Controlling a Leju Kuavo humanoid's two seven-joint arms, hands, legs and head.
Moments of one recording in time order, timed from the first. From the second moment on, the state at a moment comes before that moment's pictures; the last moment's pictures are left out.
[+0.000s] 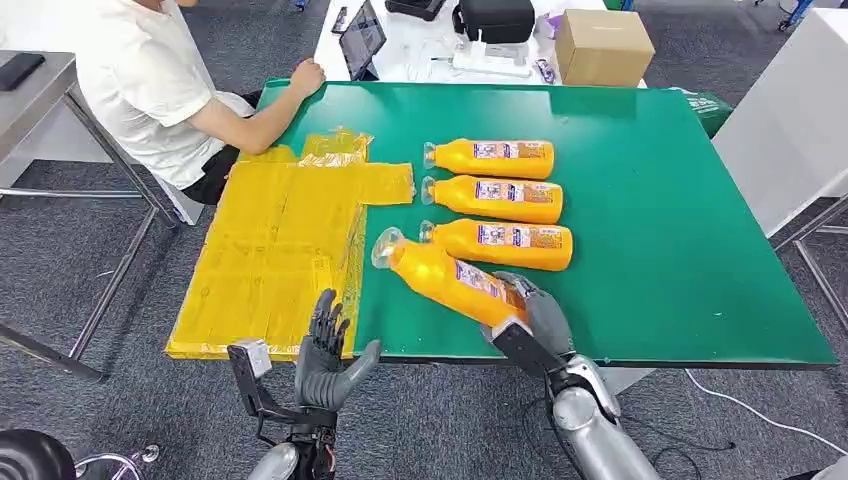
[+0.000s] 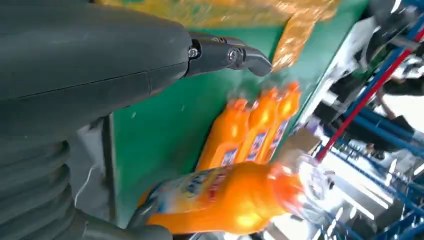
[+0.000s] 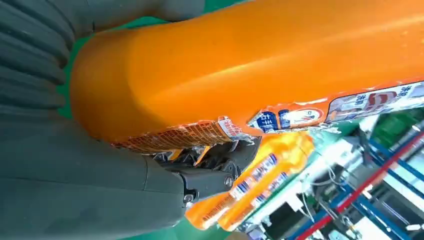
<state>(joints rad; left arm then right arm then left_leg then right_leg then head) 0.00 -0.21 -0.45 -1.30 0.50 0.21 -0.45 -0.20 -0.07 0.32 -1.09 0.45 -0.27 -0.52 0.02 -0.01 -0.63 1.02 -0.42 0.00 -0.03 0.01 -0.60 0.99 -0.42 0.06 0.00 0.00</state>
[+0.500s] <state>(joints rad) -0.01 -0.18 -0.51 -1.32 0.47 0.10 -0.45 -0.15 0.00 0.39 -1.20 0.37 -0.18 -0.60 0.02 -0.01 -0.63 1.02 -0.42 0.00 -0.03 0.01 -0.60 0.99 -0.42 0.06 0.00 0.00</state>
